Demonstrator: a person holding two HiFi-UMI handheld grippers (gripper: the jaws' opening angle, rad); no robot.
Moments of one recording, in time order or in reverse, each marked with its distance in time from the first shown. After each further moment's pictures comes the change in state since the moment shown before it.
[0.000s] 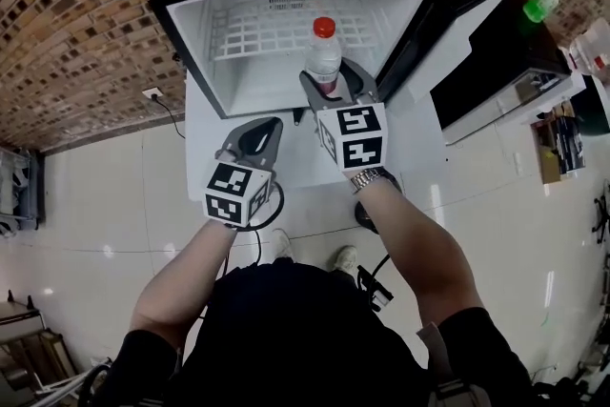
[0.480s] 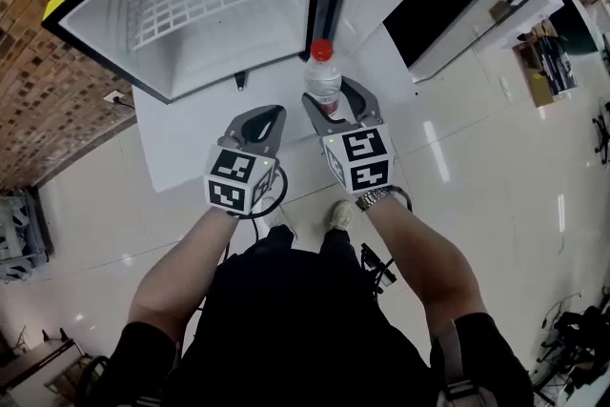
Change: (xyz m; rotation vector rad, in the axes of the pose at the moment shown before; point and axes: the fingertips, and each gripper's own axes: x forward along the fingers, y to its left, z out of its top) left arm 0.059 -0.128 -0.054 0.038 0.142 -0.222; right arm -0.134 -0.053 -0.134 0.128 0.146 -0.107
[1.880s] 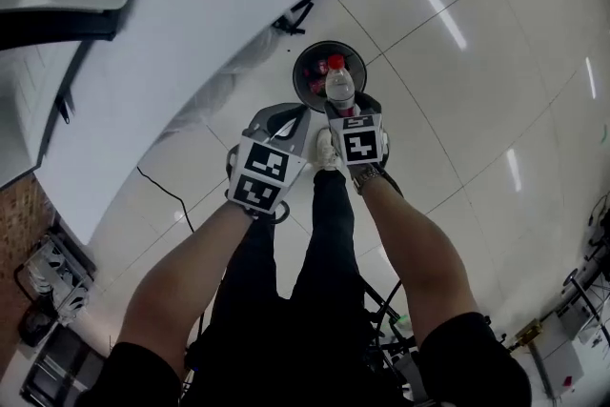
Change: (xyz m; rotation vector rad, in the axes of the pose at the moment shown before) left arm 0.256 -0.238 -0.270 0.125 0.542 -0.388; right arm -0.067 -0.175 -0.533 0.537 0.636 -0.242
